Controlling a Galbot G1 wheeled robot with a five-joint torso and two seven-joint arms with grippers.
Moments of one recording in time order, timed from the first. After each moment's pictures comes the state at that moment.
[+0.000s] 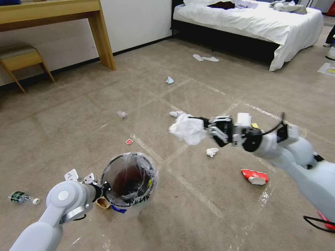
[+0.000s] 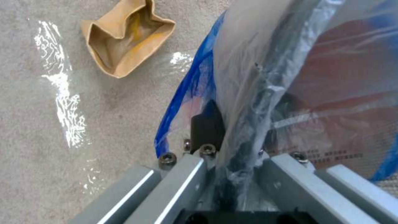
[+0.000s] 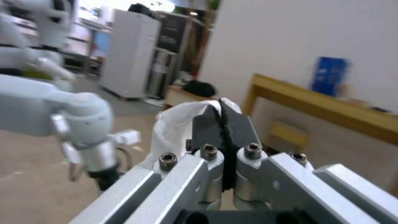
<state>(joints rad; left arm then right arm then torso) 1.25 -0.98 -0.47 -2.04 -1.78 0.64 -1.12 -0.61 0.64 -0.07 1.93 0.92 0.24 -0.78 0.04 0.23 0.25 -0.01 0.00</state>
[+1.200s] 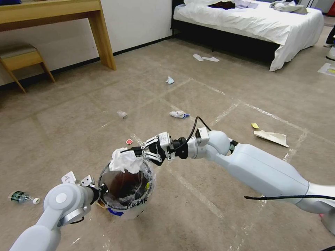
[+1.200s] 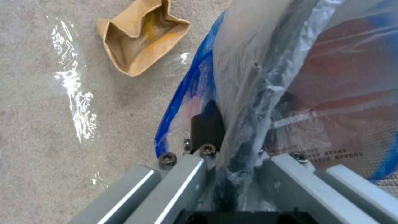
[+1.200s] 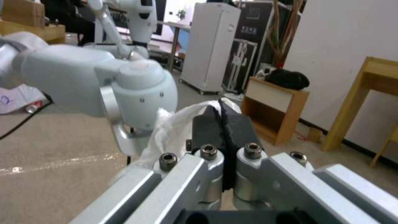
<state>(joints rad) 1.27 -0.98 -0.49 -2.04 -1.77 0.63 -1.13 -0.23 0.93 -0.59 1.68 0.88 0.25 -0.85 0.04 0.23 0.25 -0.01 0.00</state>
